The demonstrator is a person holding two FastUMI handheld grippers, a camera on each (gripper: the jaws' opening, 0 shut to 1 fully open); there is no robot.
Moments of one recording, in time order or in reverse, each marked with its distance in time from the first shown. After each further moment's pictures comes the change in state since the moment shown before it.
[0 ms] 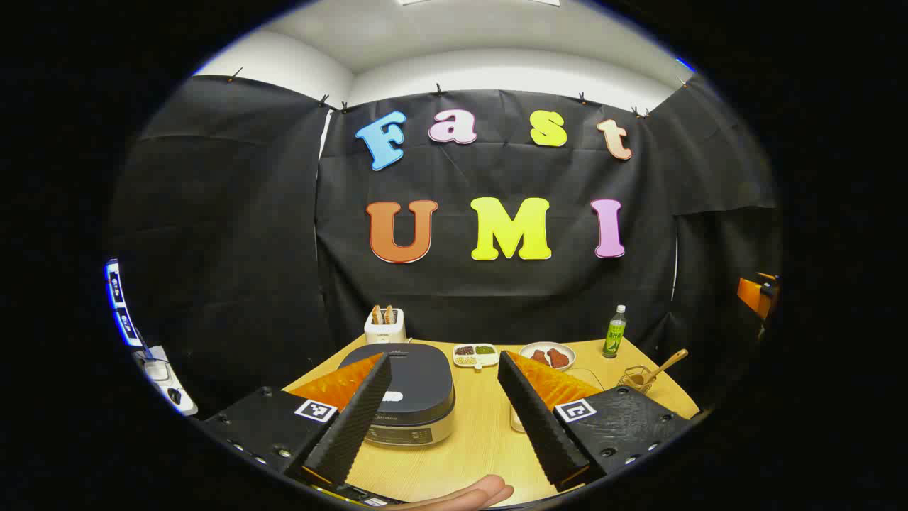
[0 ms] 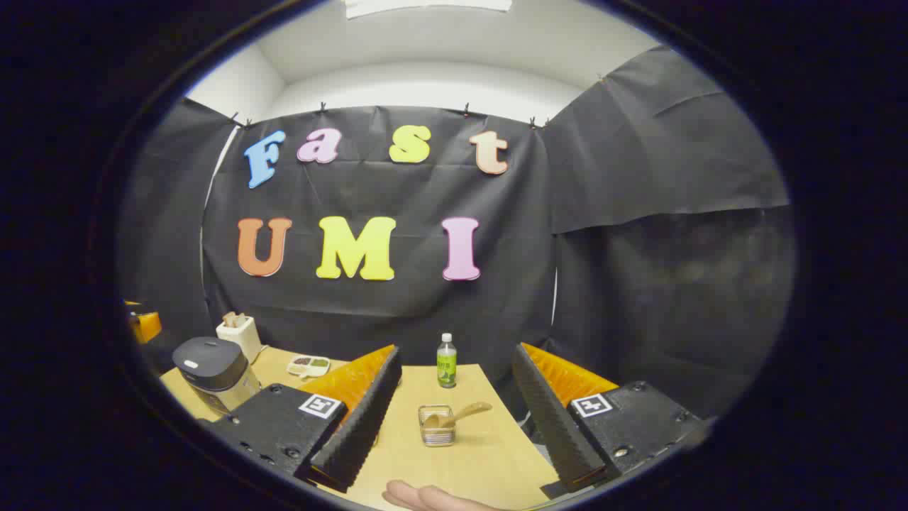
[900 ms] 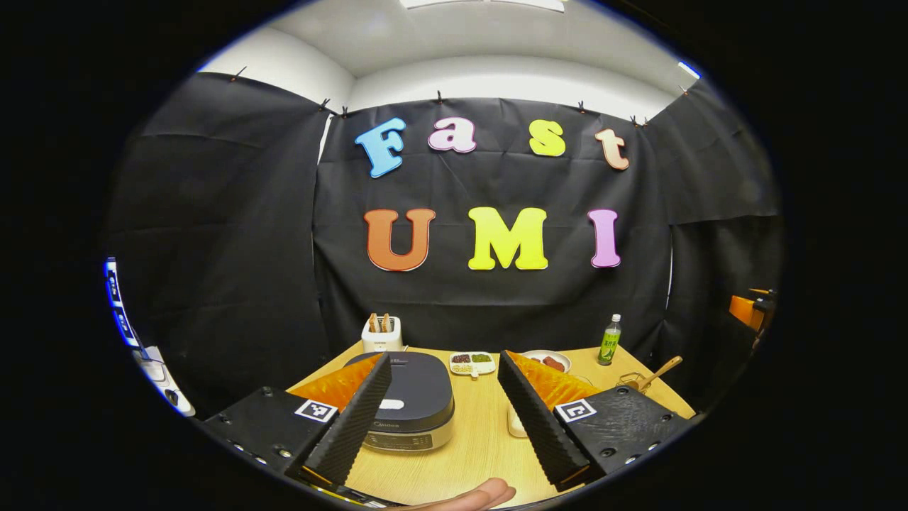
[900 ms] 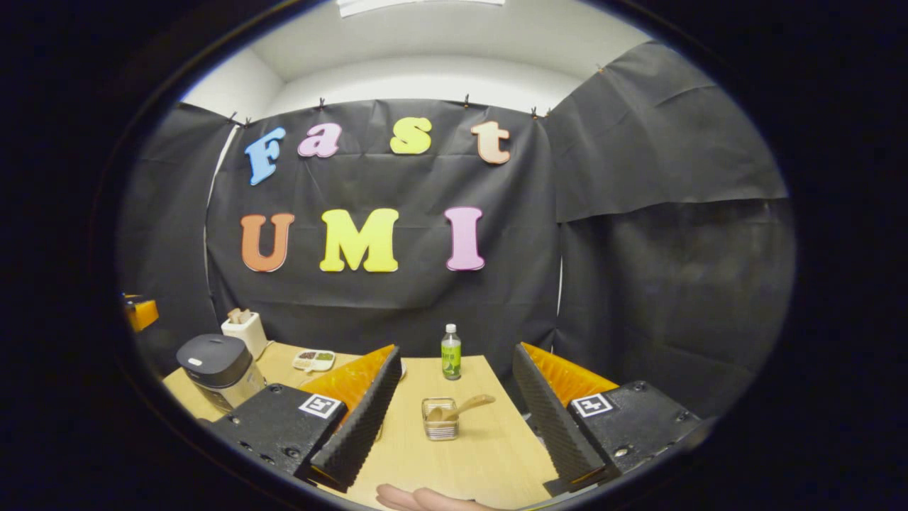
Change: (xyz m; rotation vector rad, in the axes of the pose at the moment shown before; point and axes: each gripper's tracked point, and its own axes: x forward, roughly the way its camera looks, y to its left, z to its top) left arm -0.003 0.002 0.010 -0.019 -0.031 -0.039; right arm 0.003 -0.005 -0.007 0.013 0.026 0.018
